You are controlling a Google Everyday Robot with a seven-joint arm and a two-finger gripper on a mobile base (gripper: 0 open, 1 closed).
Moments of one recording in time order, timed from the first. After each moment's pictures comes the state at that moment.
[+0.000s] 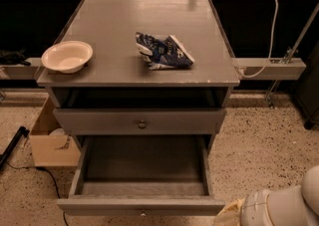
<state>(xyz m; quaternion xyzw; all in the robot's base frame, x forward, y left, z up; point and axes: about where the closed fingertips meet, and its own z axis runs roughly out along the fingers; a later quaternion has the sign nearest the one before) 0.276 -0.148 0.663 -0.53 0.80 0.20 0.20</state>
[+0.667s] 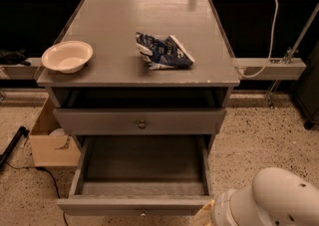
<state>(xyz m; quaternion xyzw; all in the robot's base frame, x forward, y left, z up) 0.296 -0.108 0.599 -0.54 0.80 0.20 0.17</state>
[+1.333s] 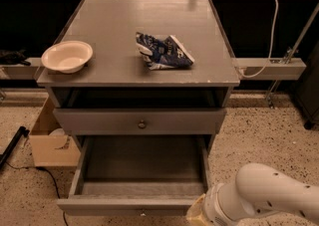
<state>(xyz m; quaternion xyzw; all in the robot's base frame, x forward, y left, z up) 0.326 -0.099 0.553 -0.52 0.81 0.20 0.16</state>
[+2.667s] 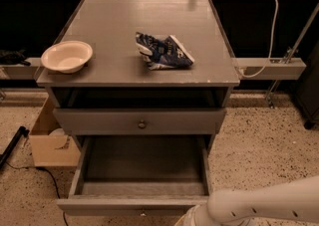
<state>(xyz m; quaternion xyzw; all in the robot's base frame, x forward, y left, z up) 0.311 -0.054 0.406 -0.49 0.83 0.25 0.13</state>
